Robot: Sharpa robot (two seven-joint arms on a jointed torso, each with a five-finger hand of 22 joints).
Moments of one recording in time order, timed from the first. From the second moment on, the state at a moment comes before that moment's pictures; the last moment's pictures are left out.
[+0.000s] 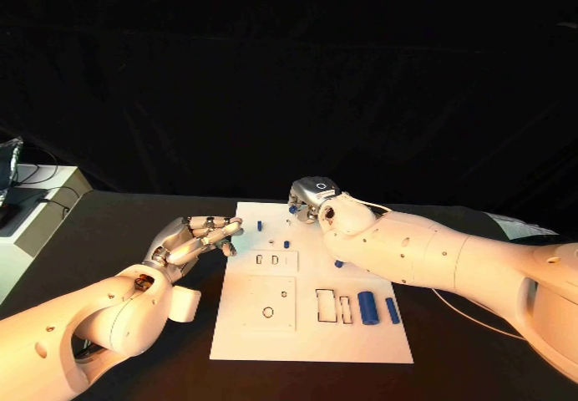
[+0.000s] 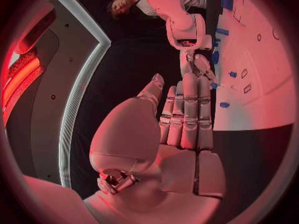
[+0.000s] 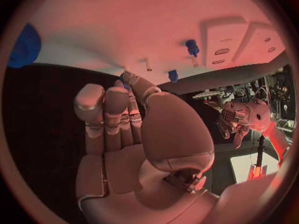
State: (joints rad) left arm 0.96 -0.92 0.23 1.67 -0.25 -0.31 0.36; left_hand 1.37 -0.02 0.07 -0.01 0.05 1.10 0.15 0.07 0.07 1.24 0.09 0.06 0.06 1.17 0.02 0.78 0.48 0.08 0.89 0.02 0.88 0.50; right arm 1.30 -0.36 -0.11 0.94 -1.68 -0.47 -0.27; right_hand 1.33 -0.01 0.36 -0.18 0.25 1.21 0.10 0.06 0.07 1.26 0.06 0.06 0.06 1.41 -0.04 1.10 0.42 0.11 1.45 -0.06 0.80 1.31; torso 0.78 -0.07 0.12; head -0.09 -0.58
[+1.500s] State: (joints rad) left arm 0.96 -0.92 0.23 1.64 -0.25 -0.30 0.36; left_hand 1.36 -0.02 0.06 0.00 0.05 1.09 0.15 0.07 0.07 1.24 0.09 0.06 0.06 1.17 0.02 0.79 0.47 0.08 0.89 0.02 0.89 0.50; right arm 1.31 -0.58 -0.09 1.17 -1.52 -0.56 -0.22; right_hand 1.35 -0.13 0.20 -0.08 0.25 1.06 0.14 0.07 0.07 1.24 0.08 0.18 0.13 1.44 -0.05 1.04 0.43 0.16 1.46 -0.04 0.49 1.31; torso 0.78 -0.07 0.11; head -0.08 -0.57
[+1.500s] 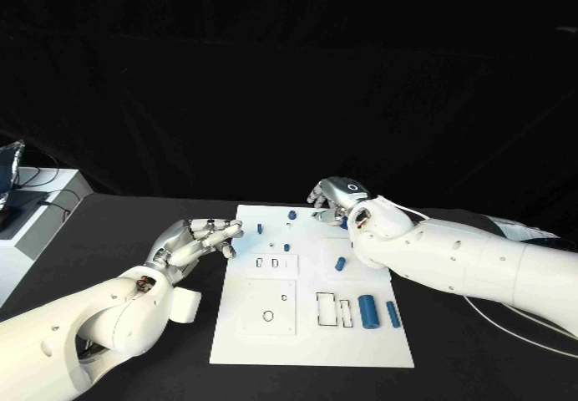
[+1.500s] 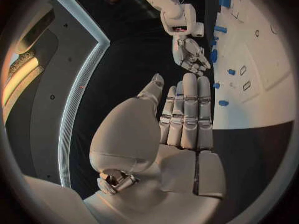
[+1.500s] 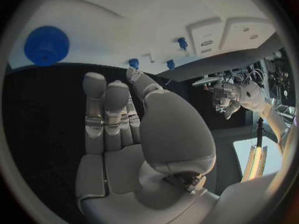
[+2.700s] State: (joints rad) left arm 0.96 -0.92 0.23 1.61 -0.28 -0.29 0.36; left_hand 1.34 -0.04 0.03 0.00 0.05 1.08 0.15 0.07 0.07 1.23 0.09 0.06 0.06 1.17 0.02 0.79 0.47 0.08 0.89 0.02 0.89 0.49; right arm 1.33 -0.66 -0.08 1.08 -1.21 -0.38 -0.22; right_hand 1.34 -0.13 0.03 -0.01 0.29 1.02 0.14 0.07 0.07 1.25 0.05 1.09 1.25 1.42 -0.04 1.26 0.84 0.09 1.46 -0.06 1.08 1.31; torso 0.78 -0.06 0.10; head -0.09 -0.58
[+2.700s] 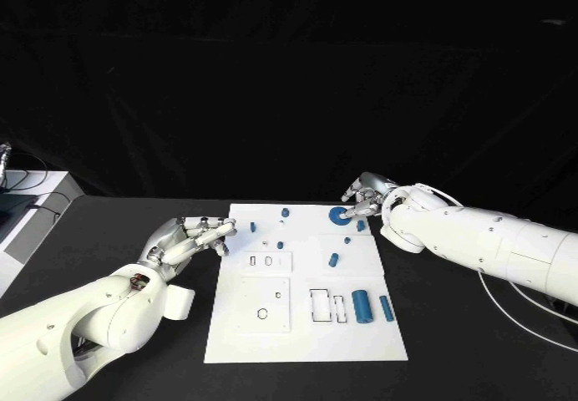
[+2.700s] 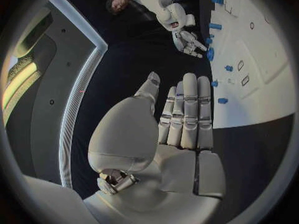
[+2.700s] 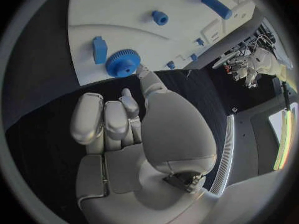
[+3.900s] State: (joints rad) left arm 0.96 -0.91 0.23 1.61 -0.28 -0.30 0.36; left_hand 1.34 -0.02 0.02 -0.01 0.05 1.08 0.15 0.07 0.07 1.23 0.09 0.06 0.06 1.17 0.02 0.79 0.47 0.08 0.89 0.02 0.90 0.49; right arm 1.33 -0.60 -0.09 1.00 -1.19 -0.29 -0.26; right_hand 1.32 -0.12 0.04 -0.02 0.33 1.01 0.14 0.07 0.07 1.27 0.04 1.11 1.26 1.42 -0.04 1.27 0.87 0.08 1.46 -0.06 1.12 1.31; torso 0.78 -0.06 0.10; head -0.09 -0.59
